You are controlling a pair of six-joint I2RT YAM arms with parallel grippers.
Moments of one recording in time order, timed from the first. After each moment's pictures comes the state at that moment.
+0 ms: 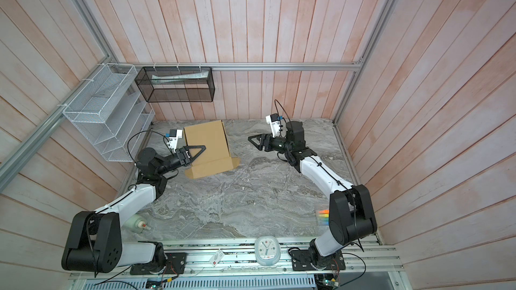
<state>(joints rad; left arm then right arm) -0.06 1.36 0.67 0.80 1.04 -1.10 0.34 1.55 1.12 0.12 -0.71 0.44</state>
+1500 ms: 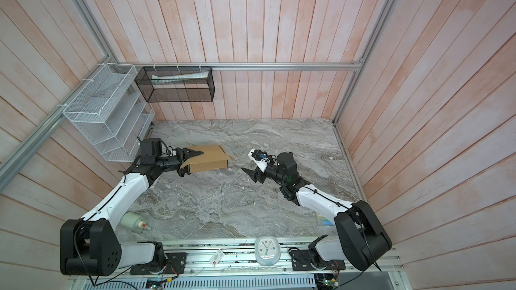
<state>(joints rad) -0.03 1.33 0.93 -0.28 0.97 -1.44 0.55 1.36 0.66 0.49 -0.48 -0.28</state>
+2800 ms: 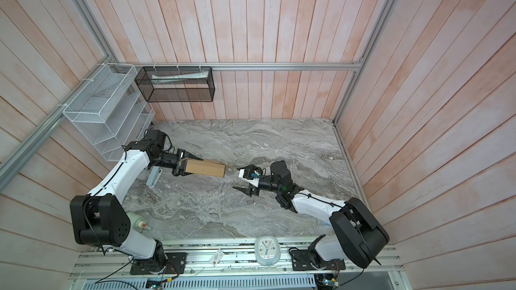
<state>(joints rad) 0.00 1.56 1.30 -1.05 1.01 -1.12 0.66 1.40 0.59 0.60 -0.68 -0.43</state>
